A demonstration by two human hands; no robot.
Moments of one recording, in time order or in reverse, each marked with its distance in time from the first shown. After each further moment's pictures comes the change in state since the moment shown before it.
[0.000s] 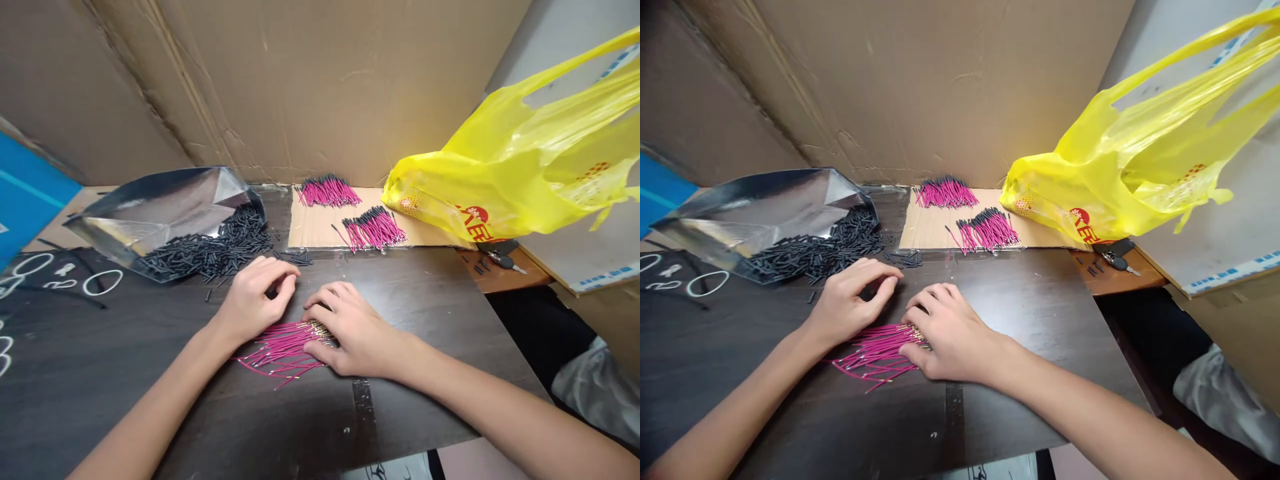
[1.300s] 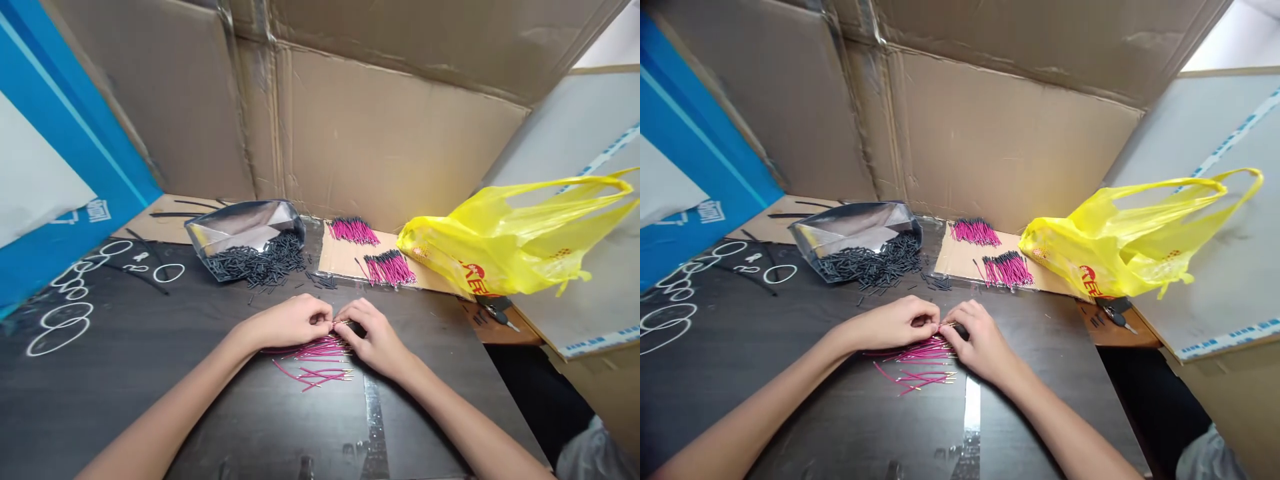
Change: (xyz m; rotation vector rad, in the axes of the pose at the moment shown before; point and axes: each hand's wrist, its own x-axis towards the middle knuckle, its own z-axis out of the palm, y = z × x) left_hand -0.001 0.009 -0.024 -0.327 -0.679 -0.255; right_hand 0.009 0.009 0.006 0.252 0.135 0.129
